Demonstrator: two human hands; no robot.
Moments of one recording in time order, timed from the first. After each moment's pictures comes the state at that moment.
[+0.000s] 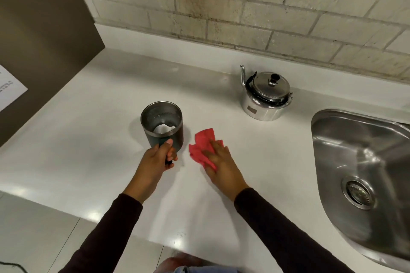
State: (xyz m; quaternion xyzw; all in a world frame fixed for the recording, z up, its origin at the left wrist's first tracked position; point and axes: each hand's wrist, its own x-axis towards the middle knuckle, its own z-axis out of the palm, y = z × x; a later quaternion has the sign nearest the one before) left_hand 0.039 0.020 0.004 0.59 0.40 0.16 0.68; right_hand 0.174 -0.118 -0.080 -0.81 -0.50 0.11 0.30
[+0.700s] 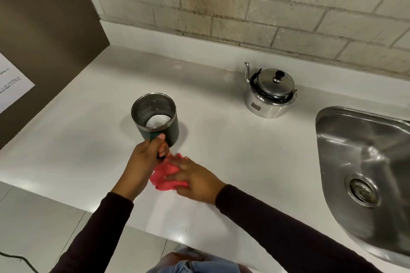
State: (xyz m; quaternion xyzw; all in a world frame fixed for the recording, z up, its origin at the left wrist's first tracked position) left_hand 0.016 0.030 0.023 0.61 0.38 0.20 0.66; right_hand 0.119 -0.088 -0.056 -0.63 -0.70 0.19 0.28
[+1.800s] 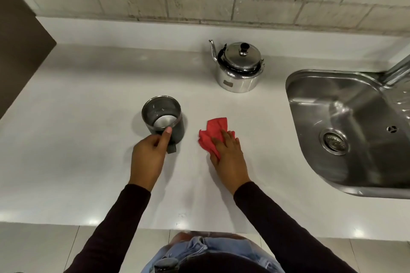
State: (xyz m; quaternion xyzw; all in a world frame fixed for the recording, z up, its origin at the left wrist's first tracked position) left_hand 0.045 0.004 -0.010 0.75 0.38 0.17 0.51; right_hand 0.141 -0.165 -0.071 -0.91 -0.30 0.06 0.27
